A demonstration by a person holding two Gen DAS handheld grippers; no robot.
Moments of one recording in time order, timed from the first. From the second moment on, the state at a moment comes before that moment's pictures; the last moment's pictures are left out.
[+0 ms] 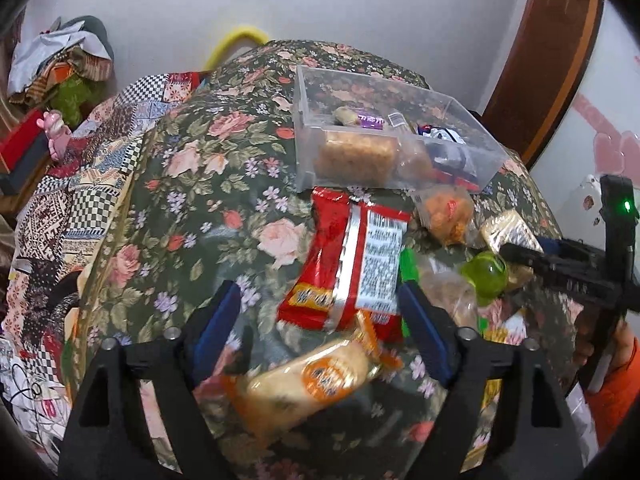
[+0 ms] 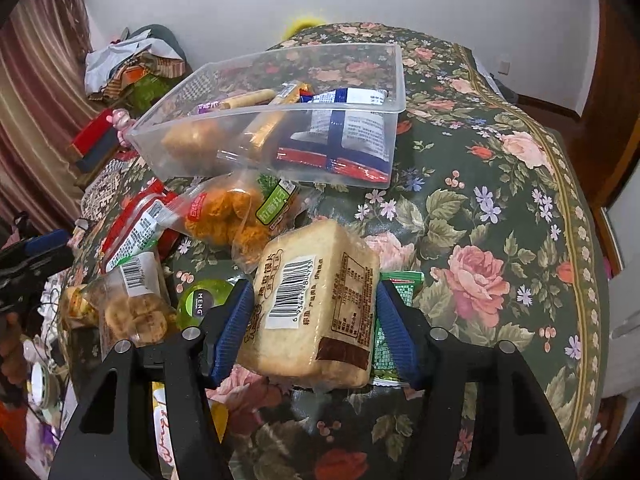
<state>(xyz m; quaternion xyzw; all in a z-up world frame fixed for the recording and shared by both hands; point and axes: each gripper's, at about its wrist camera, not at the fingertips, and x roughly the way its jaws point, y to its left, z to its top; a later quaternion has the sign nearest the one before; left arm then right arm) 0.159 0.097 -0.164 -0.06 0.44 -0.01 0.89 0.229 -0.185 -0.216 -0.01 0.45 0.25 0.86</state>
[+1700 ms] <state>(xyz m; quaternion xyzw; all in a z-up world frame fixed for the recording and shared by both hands) 0.147 0.084 -0.157 -0.07 0.41 -0.02 0.91 0.216 -0.175 -0.209 -0.04 0.43 0.26 0.87</state>
